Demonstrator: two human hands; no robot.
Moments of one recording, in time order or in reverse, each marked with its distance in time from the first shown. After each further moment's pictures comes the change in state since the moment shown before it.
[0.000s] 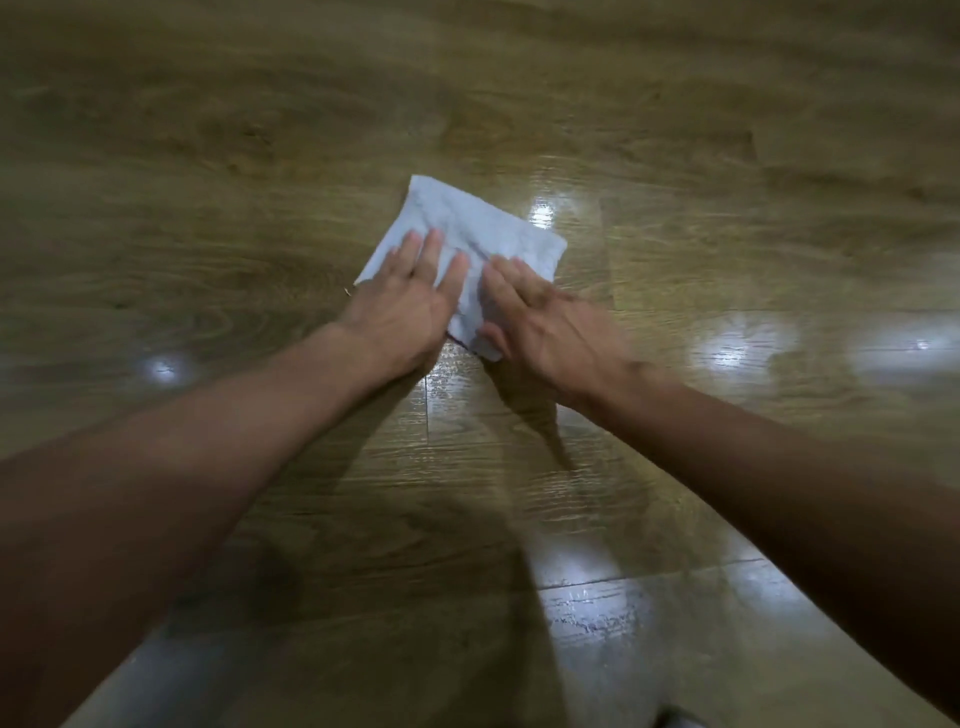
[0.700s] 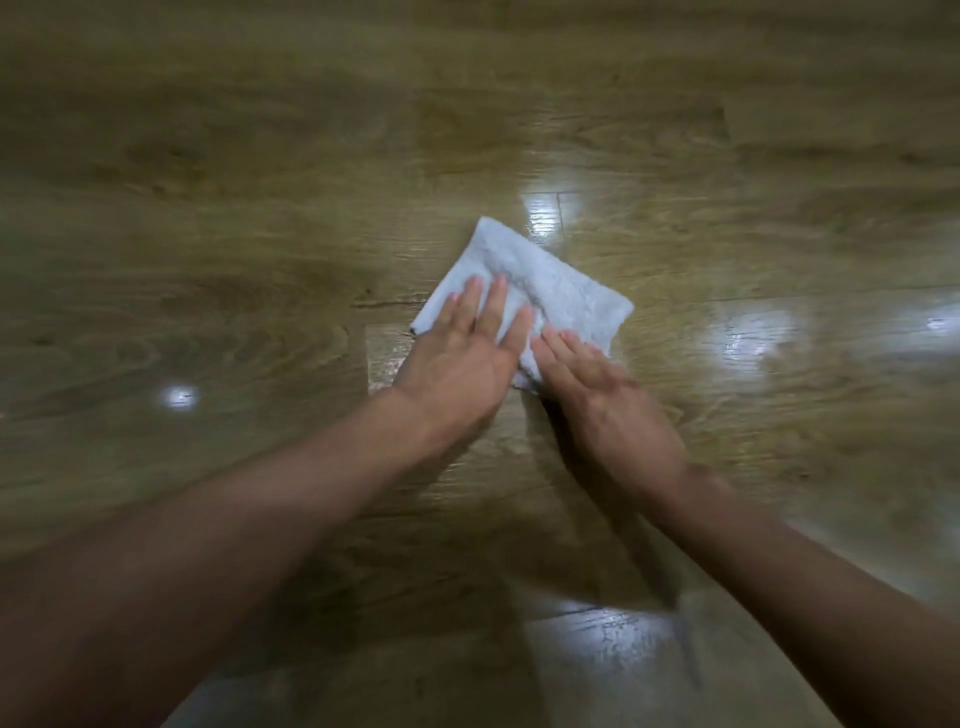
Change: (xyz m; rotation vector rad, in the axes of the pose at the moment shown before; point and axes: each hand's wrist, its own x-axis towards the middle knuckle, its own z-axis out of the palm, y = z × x) left_hand 0.008 0.099 0.011 0.041 0.079 0.123; right_hand -0.084 0.053 0.062 0.110 0.262 0.057
